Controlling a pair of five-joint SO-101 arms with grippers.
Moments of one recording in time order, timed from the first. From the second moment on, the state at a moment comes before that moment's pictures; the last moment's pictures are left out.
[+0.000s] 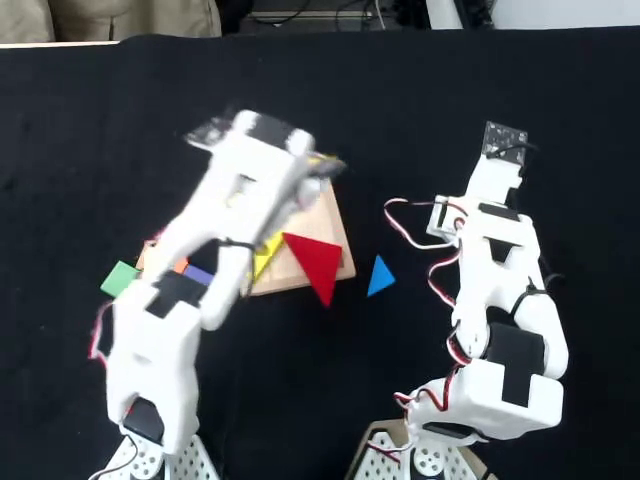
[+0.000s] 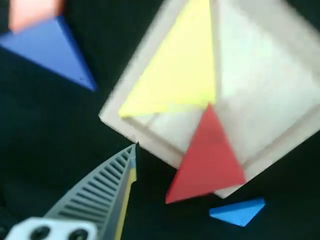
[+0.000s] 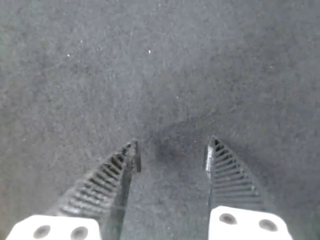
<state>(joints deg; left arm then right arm) 16.6 27.9 -25.0 100.0 67.6 14.7 1.5 38.2 32.8 -2.9</state>
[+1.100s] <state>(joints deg) -35.3 -26.2 41.3 69.6 14.0 -20.7 12.3 -0.5 74.7 10.6</state>
